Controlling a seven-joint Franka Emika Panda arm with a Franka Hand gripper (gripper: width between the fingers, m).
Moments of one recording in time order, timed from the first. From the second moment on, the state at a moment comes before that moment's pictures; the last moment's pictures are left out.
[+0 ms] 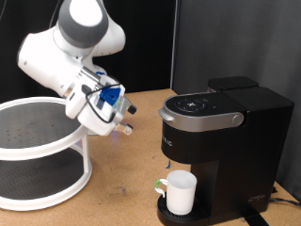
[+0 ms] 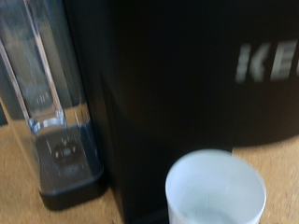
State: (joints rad) arm 0.23 -0.23 -0.51 -2.66 1.12 2.17 -1.44
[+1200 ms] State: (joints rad) arm 0.17 -0.55 -0.49 -2.64 0.87 2.01 -1.07
